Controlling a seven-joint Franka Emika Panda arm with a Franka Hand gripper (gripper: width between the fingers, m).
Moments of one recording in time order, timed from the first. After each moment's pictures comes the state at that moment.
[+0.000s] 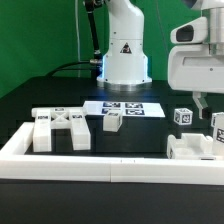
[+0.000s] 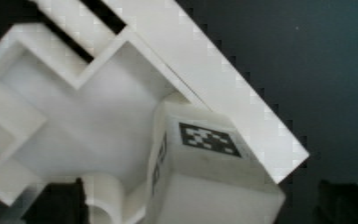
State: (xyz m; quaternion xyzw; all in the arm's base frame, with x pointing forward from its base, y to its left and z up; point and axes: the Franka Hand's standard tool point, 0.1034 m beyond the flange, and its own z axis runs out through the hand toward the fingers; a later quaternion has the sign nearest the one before) arm 0.619 0.128 0.081 -0.95 0.30 -0.03 0.05
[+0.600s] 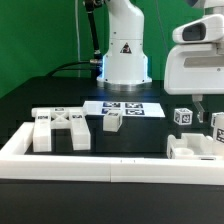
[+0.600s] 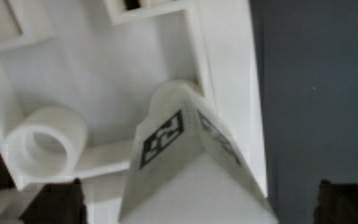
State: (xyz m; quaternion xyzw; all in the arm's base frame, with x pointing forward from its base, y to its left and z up) arm 0.623 0.128 0.078 -1.00 0.01 -0.04 0.03
